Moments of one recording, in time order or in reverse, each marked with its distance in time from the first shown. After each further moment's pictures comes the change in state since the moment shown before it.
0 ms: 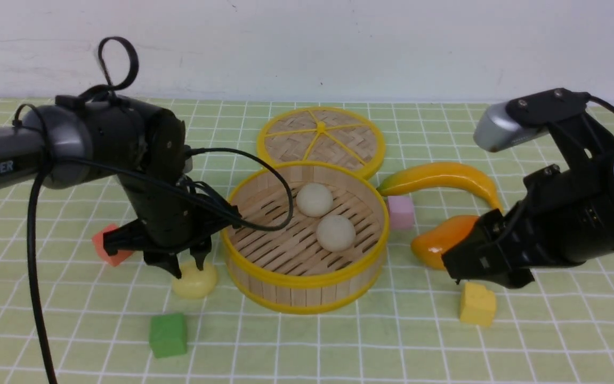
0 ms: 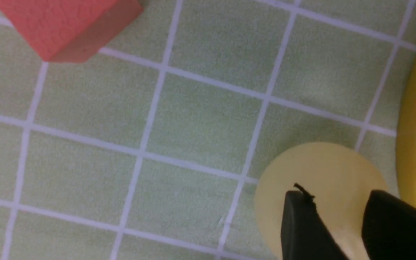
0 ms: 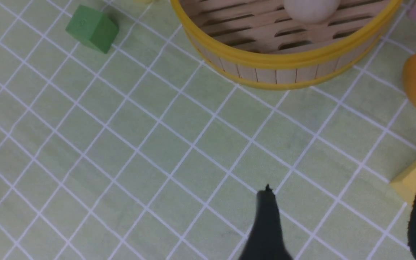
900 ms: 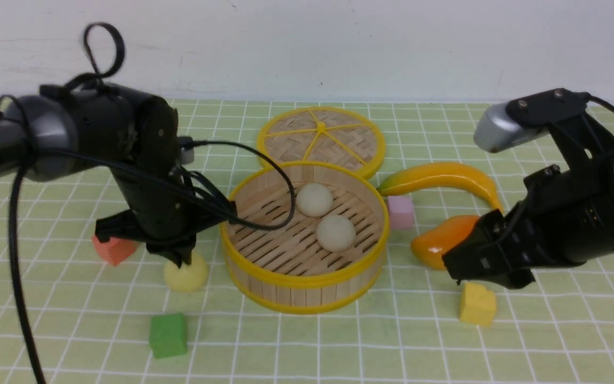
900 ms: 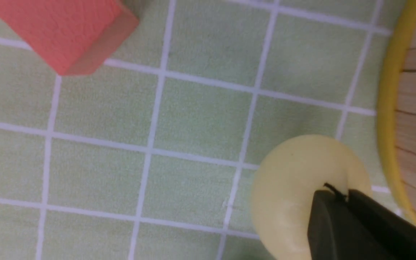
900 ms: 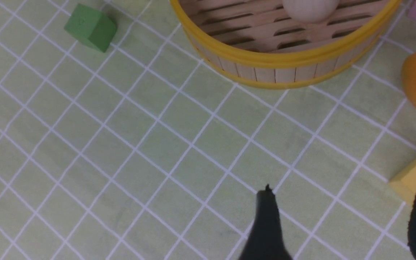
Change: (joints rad) right arm 0.000 0.000 0.000 -0.002 0.001 0.000; left arm 0.000 -0.079 -0.001 -0.008 0.034 0.098
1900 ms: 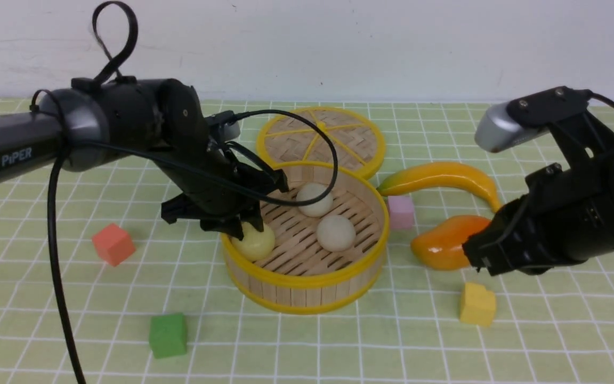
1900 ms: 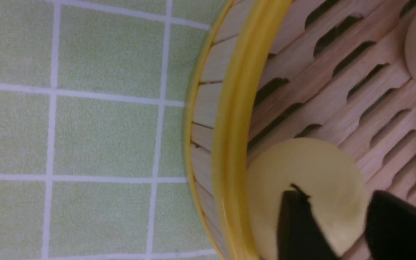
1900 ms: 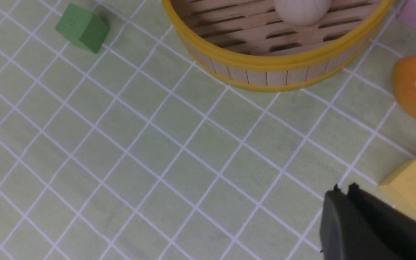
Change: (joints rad) right arm 0.000 0.000 0.000 -0.020 -0.021 0.000; left arm -0.026 0.091 -0.114 -0.288 -0.144 0.187
